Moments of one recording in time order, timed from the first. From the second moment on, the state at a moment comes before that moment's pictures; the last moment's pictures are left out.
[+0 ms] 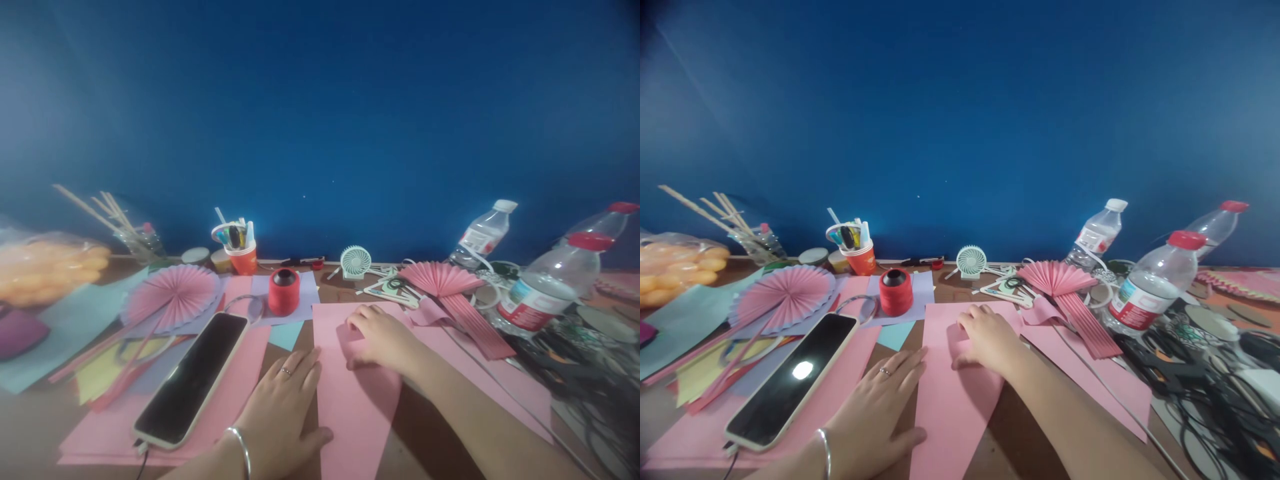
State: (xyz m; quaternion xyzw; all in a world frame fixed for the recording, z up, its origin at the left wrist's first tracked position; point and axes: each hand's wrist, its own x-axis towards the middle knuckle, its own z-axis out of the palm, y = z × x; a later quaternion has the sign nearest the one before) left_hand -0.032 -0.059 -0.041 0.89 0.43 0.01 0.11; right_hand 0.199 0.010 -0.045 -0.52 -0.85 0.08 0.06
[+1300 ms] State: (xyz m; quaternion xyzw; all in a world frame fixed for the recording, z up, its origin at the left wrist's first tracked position) left_hand -0.036 -0.052 -0.047 0.91 0.42 0.00 0.06; right_hand 0.296 0.007 -0.055 -0.70 -0.71 0.00 0.03
